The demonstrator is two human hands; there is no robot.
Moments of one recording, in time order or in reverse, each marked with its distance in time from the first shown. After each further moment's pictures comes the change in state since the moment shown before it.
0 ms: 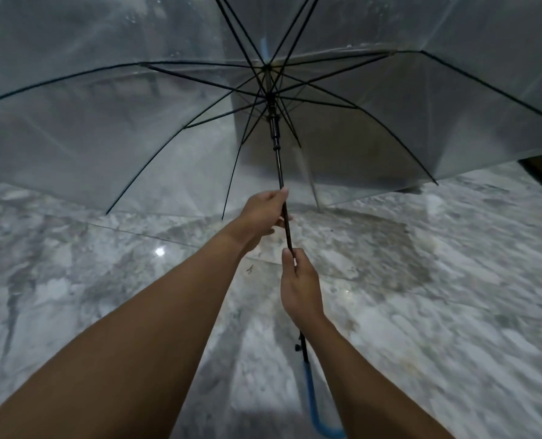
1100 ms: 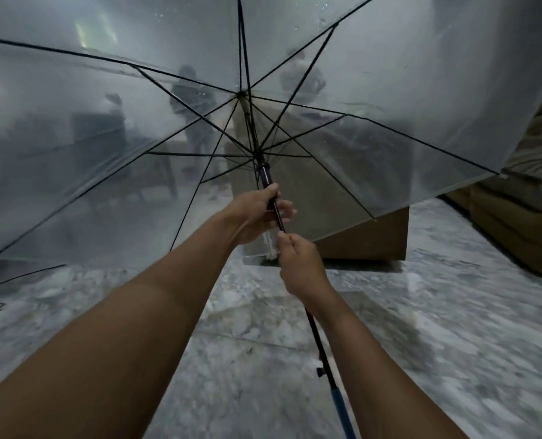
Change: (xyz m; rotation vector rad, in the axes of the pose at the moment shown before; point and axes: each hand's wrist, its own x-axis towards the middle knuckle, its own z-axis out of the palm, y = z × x) left_hand -0.112 0.200 -0.008 -0.287 -0.135 0.226; right_hand -0.008 -0.211 -0.105 0.152 -0.051 -0.256
